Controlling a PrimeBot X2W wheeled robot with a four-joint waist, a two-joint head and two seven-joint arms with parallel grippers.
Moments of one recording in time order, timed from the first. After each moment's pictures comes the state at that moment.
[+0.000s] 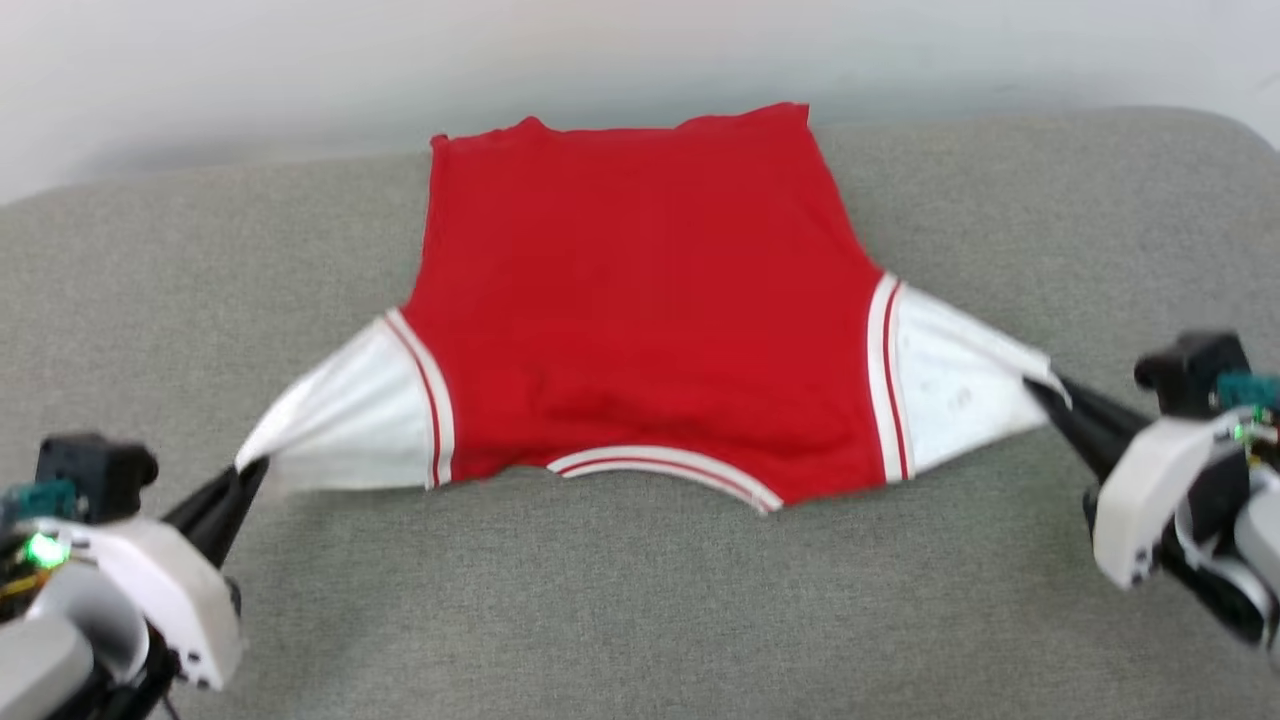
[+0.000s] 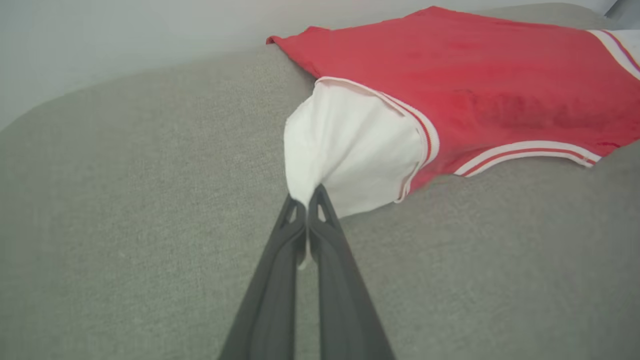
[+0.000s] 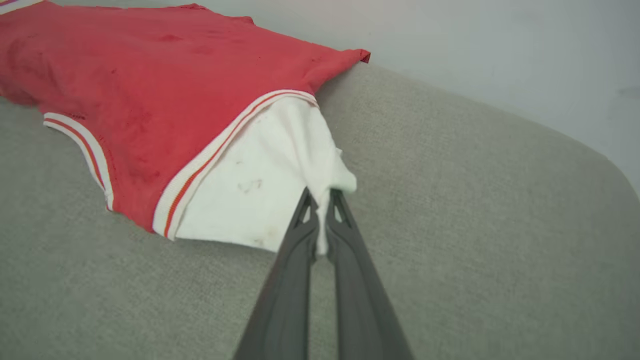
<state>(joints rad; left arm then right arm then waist) -0.57 1.09 -1.07 0.03 -1.23 0.19 -0.21 -0.65 -0.69 0.84 0.47 0.77 0.13 -0.09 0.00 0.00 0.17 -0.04</state>
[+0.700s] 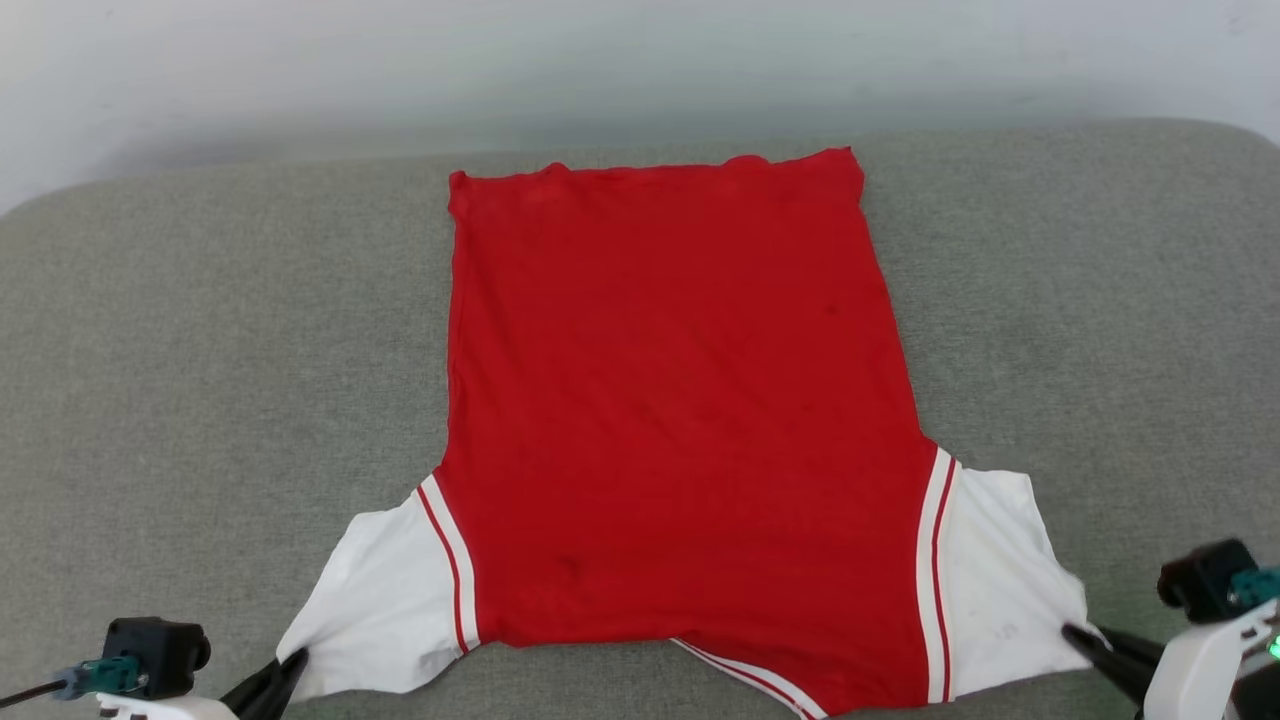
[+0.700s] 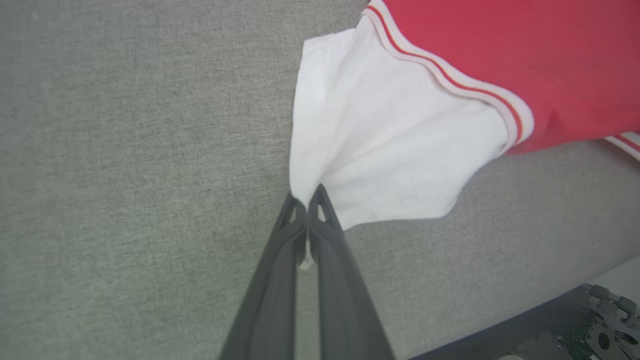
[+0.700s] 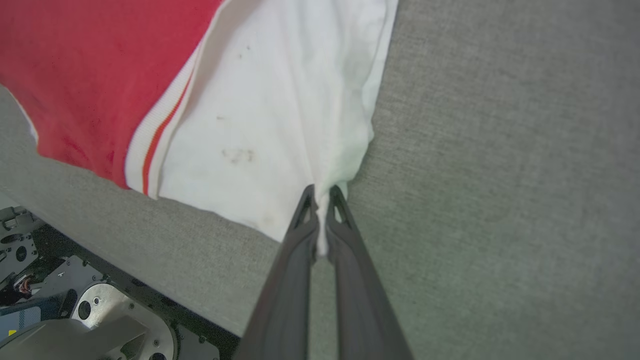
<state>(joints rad) -0.27 1.07 -1.10 -0.02 -1.31 0.23 -0.26 -0.14 -0.80 0.64 0.21 0.81 0.13 0.19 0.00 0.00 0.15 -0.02</state>
